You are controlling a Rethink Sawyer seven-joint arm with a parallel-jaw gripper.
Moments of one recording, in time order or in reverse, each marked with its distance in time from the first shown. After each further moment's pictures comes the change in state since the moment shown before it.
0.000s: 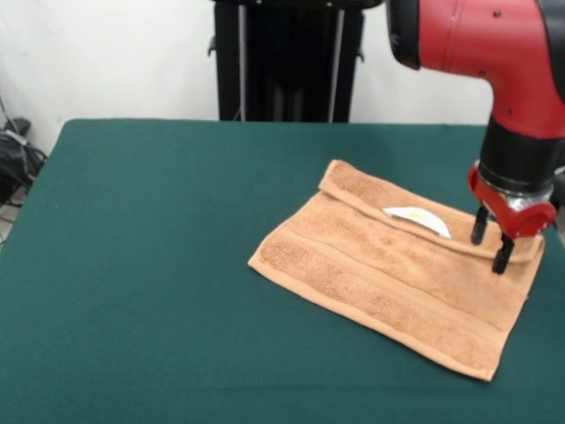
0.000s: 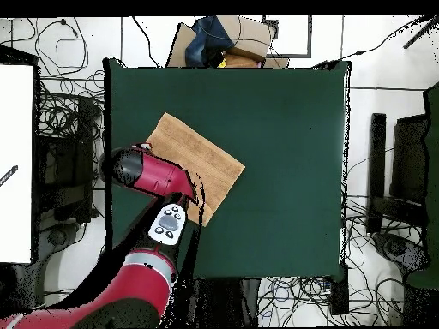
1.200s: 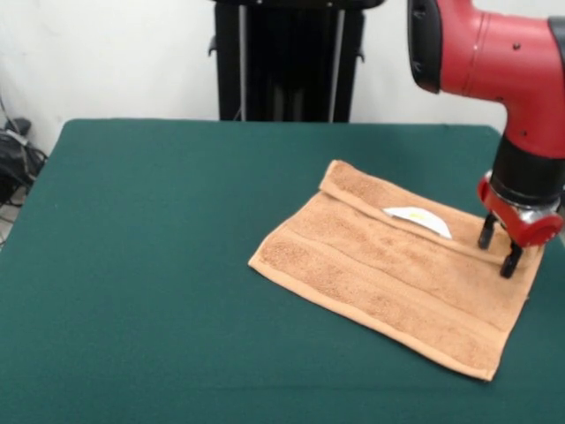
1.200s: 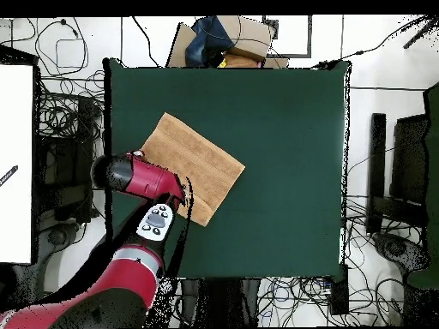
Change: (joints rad) arm 0.043 0.053 0.001 -0.021 0.000 0.000 0.000
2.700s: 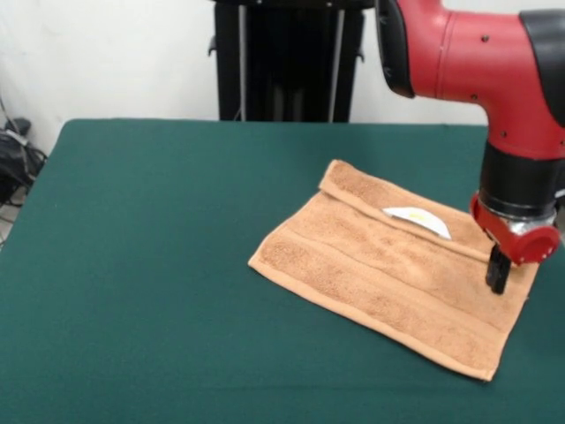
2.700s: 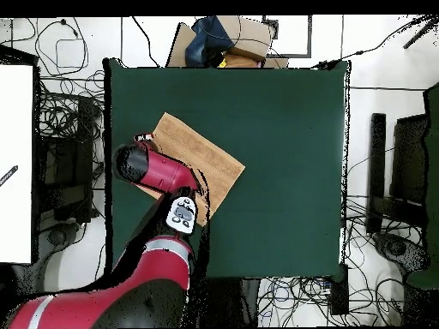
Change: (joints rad) arm -0.125 -0.057 0.110 0.023 -0.026 -0.157 0.000
